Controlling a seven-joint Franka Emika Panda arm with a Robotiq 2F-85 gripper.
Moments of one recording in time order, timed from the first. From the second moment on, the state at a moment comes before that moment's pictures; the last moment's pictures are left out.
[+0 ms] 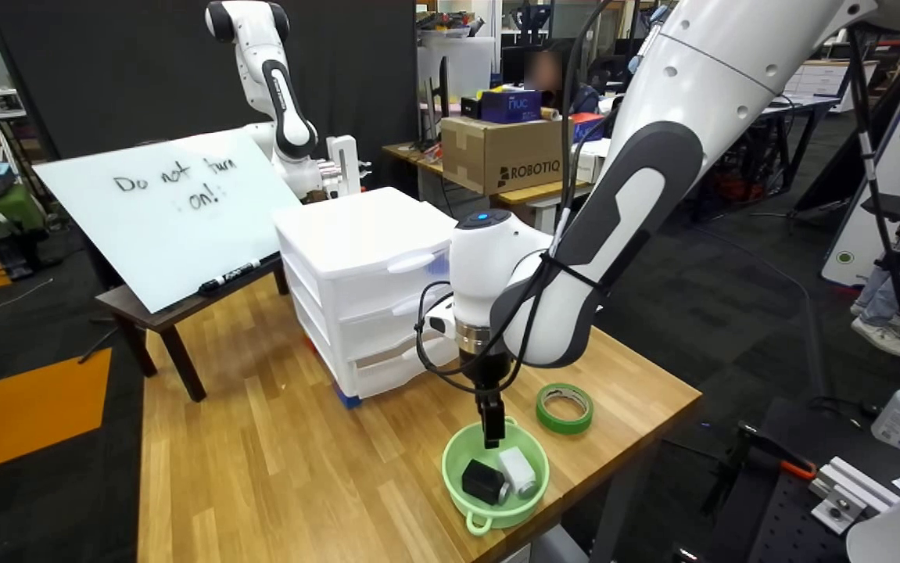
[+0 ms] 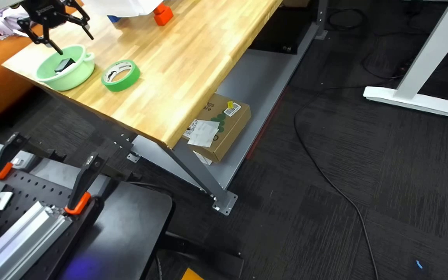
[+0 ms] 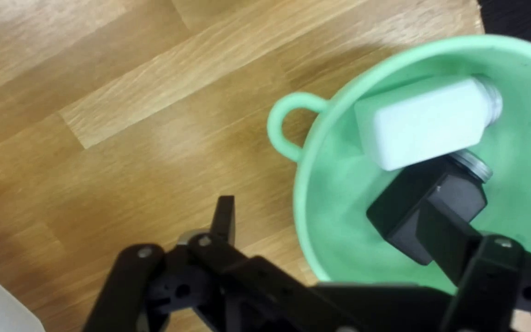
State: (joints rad) arm 0.08 0.44 0.23 -2.27 -0.17 2.67 -0.49
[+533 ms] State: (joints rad) arm 0.09 0.48 0.22 -2.18 -0.20 2.47 -0.49
